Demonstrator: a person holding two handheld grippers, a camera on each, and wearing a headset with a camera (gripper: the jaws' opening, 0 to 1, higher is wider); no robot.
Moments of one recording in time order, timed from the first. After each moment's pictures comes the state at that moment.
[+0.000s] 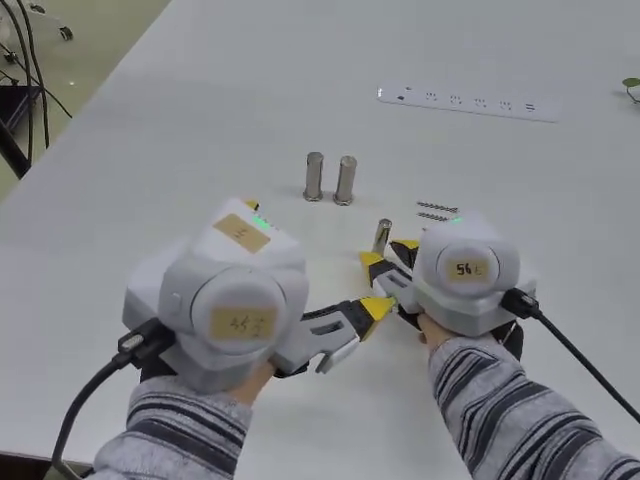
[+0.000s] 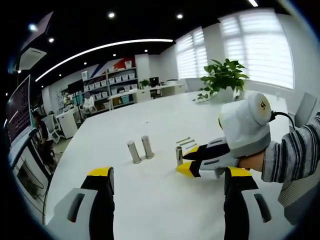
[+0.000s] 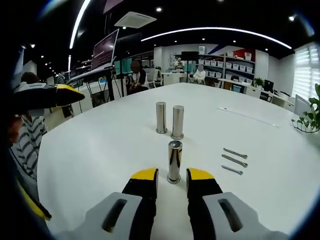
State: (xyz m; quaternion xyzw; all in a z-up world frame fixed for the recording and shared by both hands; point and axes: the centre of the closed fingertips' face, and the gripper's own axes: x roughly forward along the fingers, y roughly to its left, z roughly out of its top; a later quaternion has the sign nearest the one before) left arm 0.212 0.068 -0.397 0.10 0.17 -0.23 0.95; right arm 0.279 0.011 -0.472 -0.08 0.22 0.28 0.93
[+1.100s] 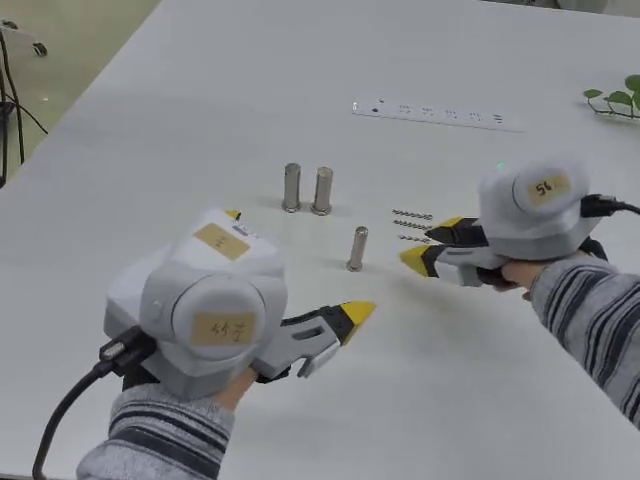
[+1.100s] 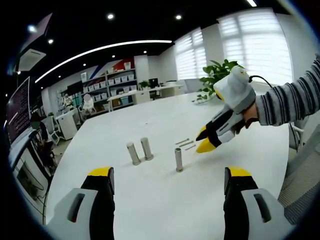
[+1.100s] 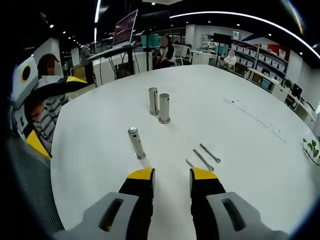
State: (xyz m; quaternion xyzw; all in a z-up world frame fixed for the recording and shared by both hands) left arm 0.213 0.066 -0.395 0.10 0.17 -0.23 0.95; right arm 0.296 -0.051 -0.460 -0.17 0.33 0.39 0.84
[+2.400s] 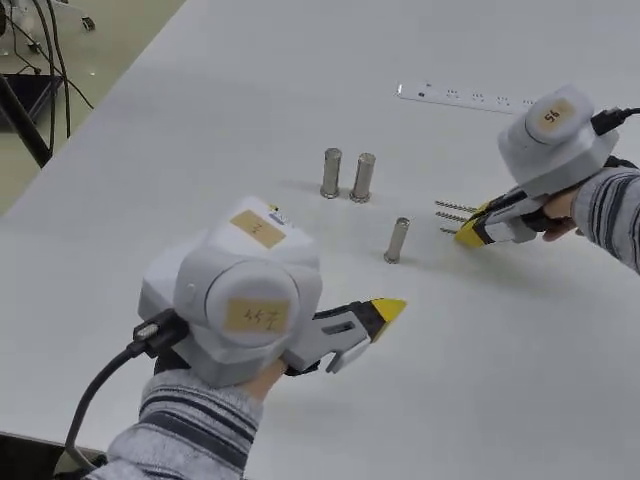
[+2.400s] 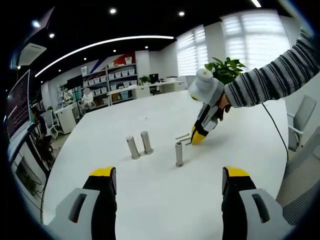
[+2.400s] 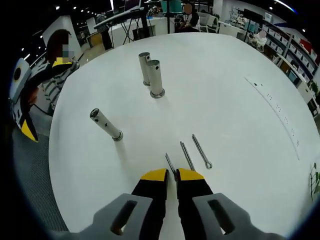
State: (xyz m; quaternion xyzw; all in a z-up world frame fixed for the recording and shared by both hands) left arm 0.210 0.070 -0.404 0.09 0.19 -0.23 0.95; right arm 0.333 -0.066 -0.497 -0.27 0.43 0.46 0.73
